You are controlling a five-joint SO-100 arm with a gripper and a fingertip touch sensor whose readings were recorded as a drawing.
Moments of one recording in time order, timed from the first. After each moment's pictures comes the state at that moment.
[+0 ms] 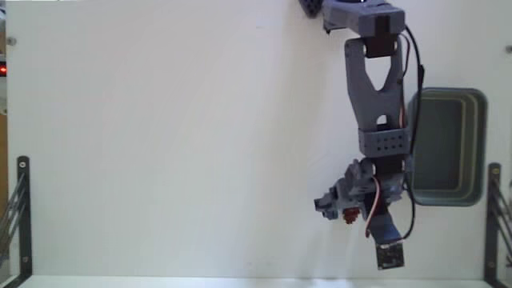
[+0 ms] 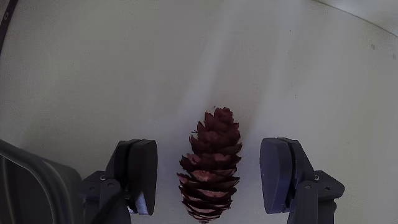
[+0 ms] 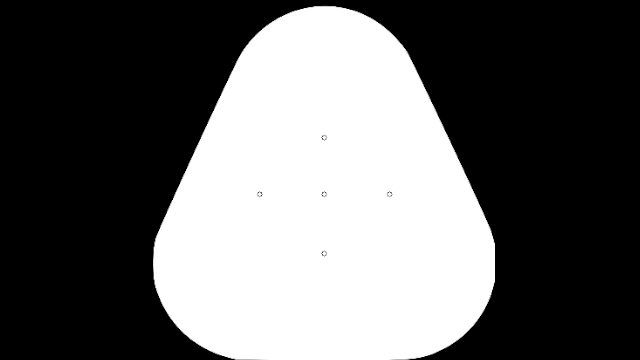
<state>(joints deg) -9.5 72.6 78.6 51.4 -0.3</state>
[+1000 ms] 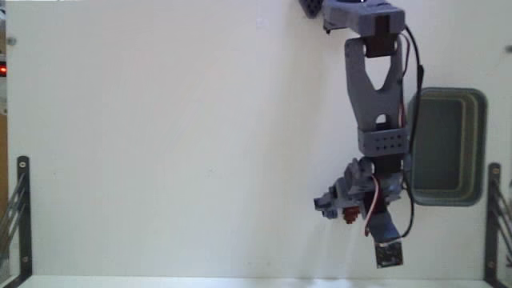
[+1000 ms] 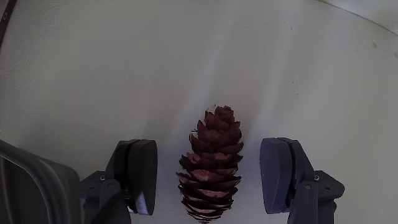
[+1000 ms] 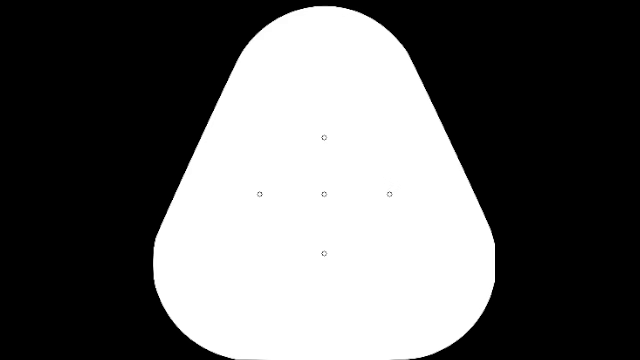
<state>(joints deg) -9.5 72.6 80.5 50.1 -0.2</state>
